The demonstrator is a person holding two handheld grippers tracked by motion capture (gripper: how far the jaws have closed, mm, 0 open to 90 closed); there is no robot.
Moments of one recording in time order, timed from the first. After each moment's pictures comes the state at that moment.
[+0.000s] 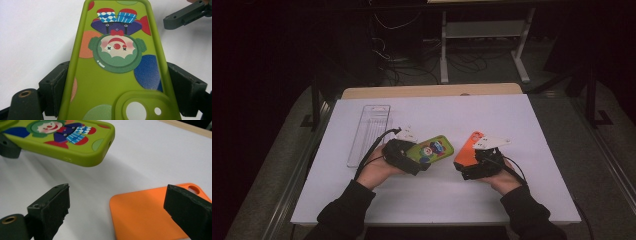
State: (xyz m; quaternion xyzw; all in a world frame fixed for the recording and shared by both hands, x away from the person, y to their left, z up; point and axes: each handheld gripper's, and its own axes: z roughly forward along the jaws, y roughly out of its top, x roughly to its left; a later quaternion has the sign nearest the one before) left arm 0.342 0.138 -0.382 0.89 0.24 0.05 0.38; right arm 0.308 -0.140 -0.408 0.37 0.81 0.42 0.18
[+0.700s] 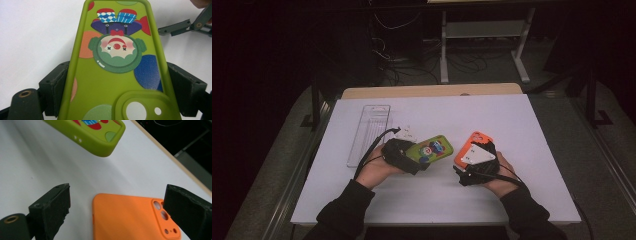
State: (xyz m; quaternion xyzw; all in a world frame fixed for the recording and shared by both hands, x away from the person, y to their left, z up) left arm 0.343 0.140 -0.382 0.89 0.23 0.06 0.38; right arm 0.293 -0.121 -0.414 0.26 0.84 0.34 0.32
